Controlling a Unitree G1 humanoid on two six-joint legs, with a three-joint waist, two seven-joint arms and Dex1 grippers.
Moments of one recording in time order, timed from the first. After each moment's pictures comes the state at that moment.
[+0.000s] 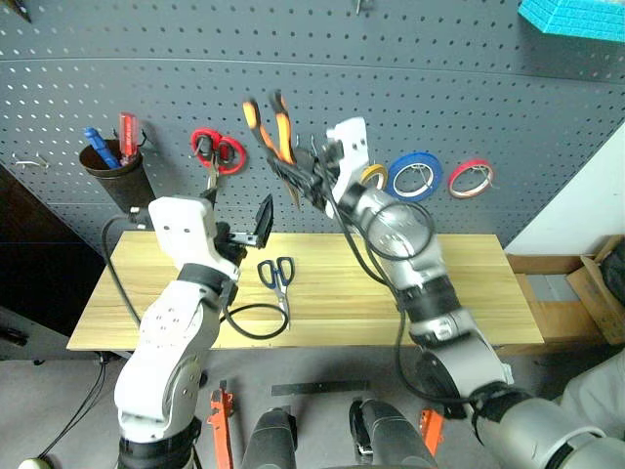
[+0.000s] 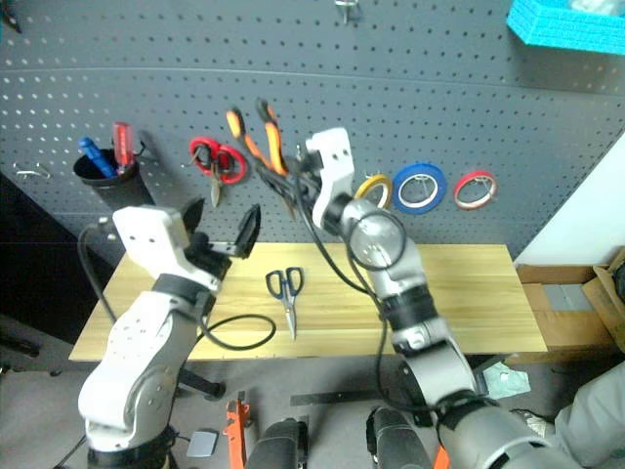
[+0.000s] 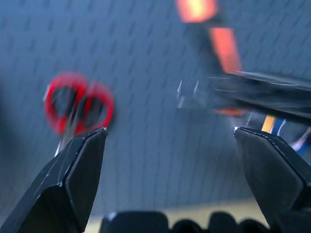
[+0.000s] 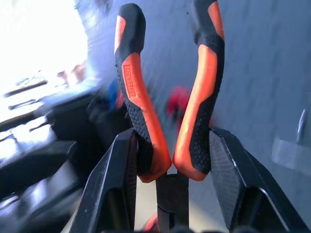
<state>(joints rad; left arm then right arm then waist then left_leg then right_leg) -0.21 0.28 0.10 -0.62 -0.33 0.53 -0.02 -1.04 0.11 0.03 0.52 0.29 0.18 0.46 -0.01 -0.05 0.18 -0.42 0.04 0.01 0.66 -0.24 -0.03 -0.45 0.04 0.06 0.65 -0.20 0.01</state>
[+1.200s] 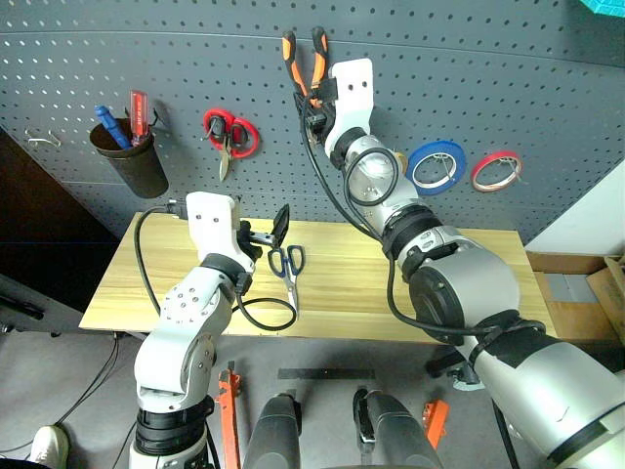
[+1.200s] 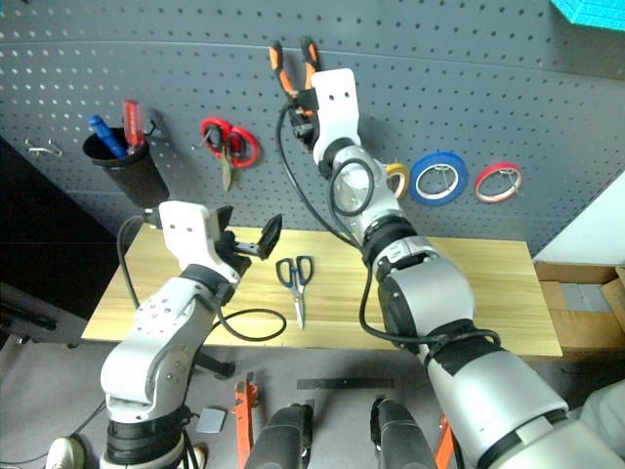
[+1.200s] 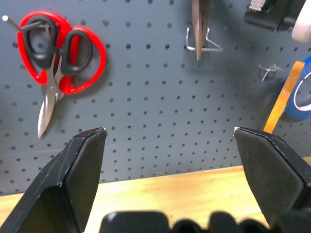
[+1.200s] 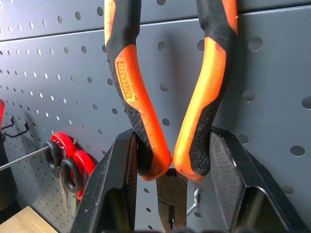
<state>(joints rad) -0.24 0.24 0.09 -0.56 -0.29 0.67 -0.10 -1.48 0.07 -0.14 1.32 0.12 -0.27 0.21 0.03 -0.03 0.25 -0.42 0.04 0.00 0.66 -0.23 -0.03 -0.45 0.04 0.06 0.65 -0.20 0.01</state>
